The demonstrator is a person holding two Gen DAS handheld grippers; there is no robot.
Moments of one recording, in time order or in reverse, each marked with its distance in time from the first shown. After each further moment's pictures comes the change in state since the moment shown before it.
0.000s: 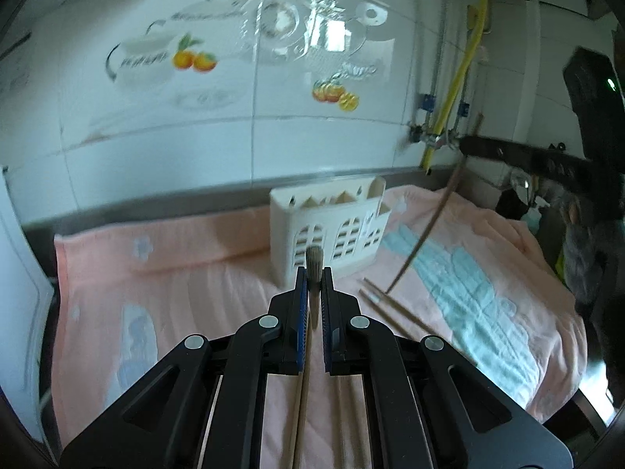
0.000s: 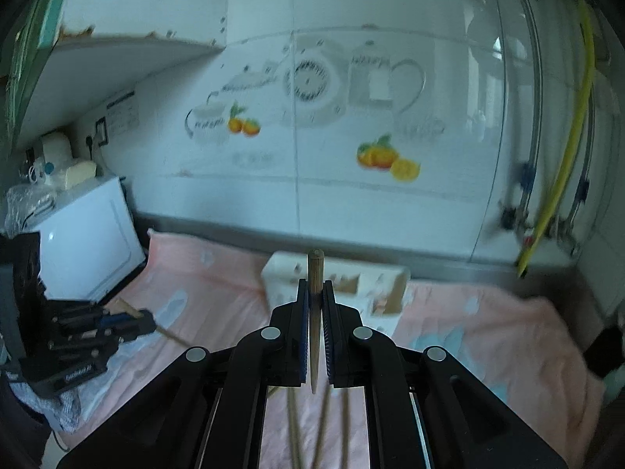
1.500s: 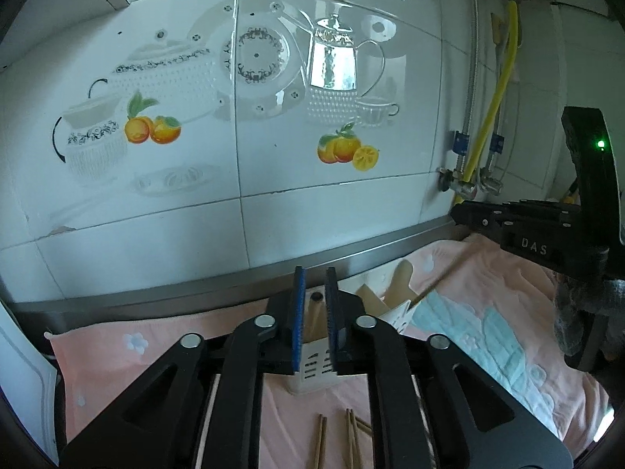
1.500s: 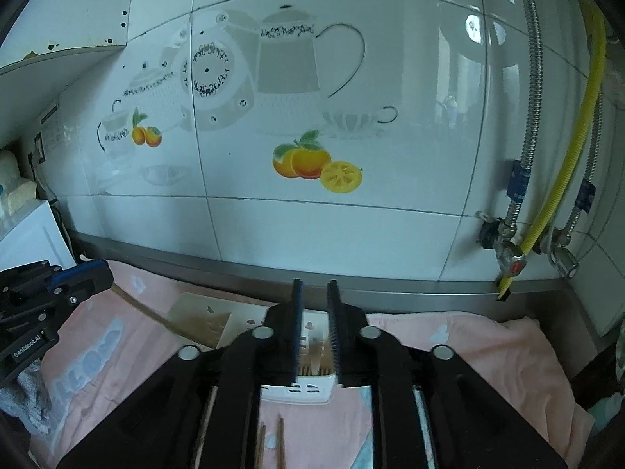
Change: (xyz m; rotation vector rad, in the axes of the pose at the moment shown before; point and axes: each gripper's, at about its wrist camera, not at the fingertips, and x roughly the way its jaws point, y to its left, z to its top) left arm 0.075 -0.008 0.098 0.034 -0.062 0.067; right arm 0.085 -0.075 0.037 0.052 0.047 -0.114
